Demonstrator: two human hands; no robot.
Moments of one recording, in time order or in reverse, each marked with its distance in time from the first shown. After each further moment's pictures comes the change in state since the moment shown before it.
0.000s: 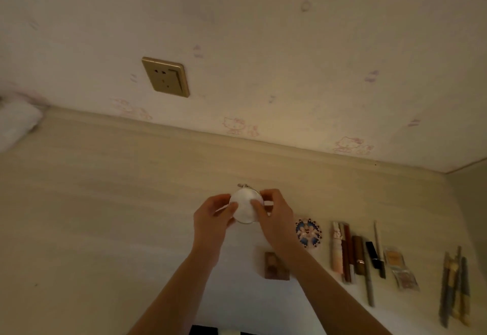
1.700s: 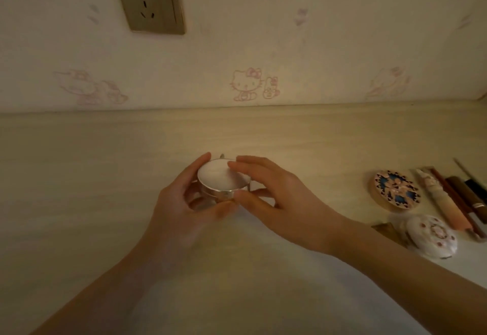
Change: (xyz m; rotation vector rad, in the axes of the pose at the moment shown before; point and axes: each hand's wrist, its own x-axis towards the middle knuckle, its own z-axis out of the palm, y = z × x) left_hand 0.121 -0.012 -0.145 0.288 -0.589 0.498; right_hand -0.002 0.001 0.126 -0.236 -0.160 -0.448
